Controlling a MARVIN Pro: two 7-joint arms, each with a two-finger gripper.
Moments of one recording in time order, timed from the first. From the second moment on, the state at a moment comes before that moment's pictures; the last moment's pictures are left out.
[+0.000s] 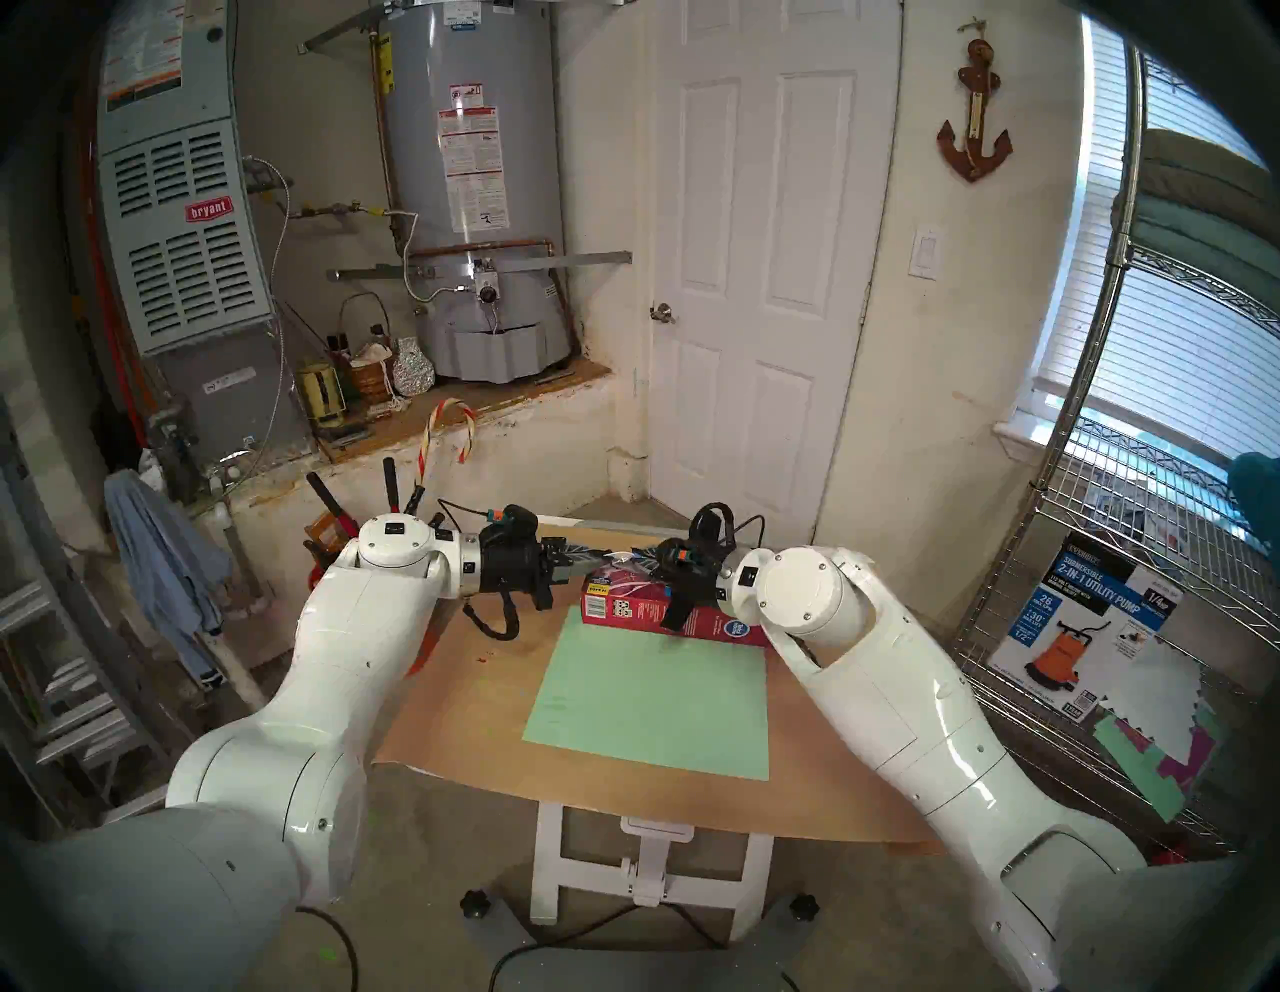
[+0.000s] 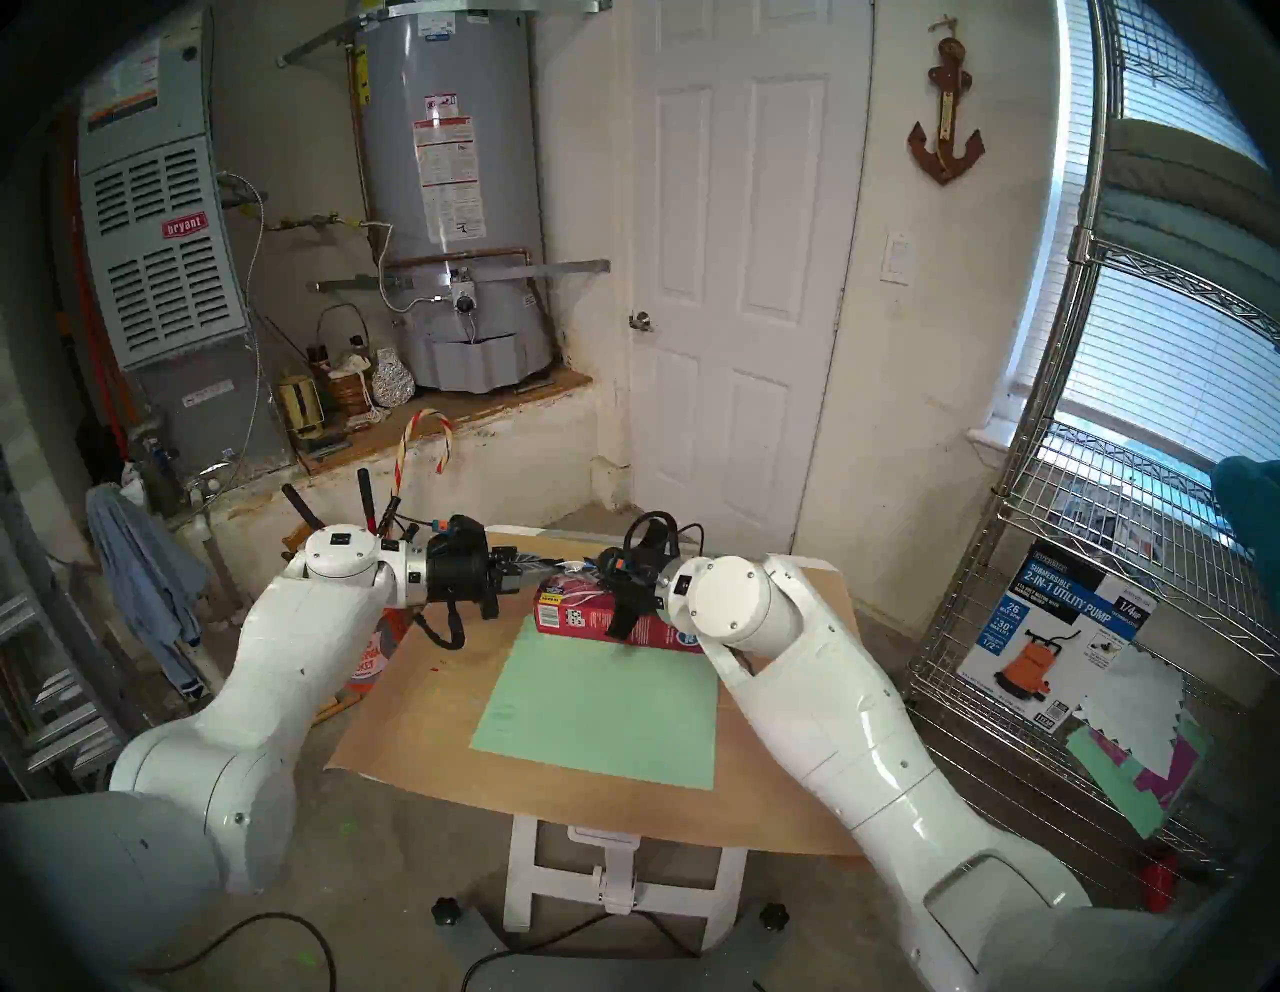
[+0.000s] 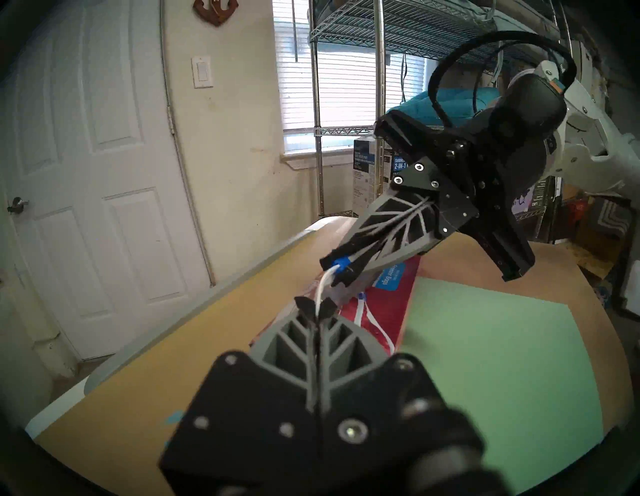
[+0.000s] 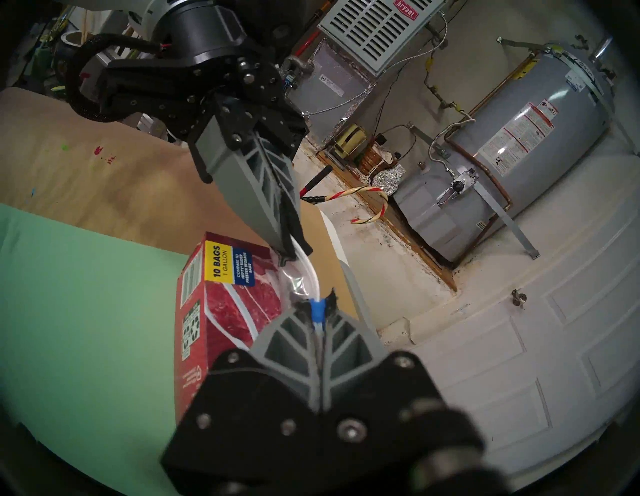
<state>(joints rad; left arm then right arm) 0.91 -1.34 -1.54 -0.80 0.04 -0.11 -1.31 -1.16 -1.26 1.07 -1.50 -0.42 0.15 0.60</state>
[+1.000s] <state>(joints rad) 0.95 -1.33 -1.58 -0.85 0.03 -0.12 -1.33 -1.15 -1.24 1.08 -1.50 -0.44 0.14 0.62</state>
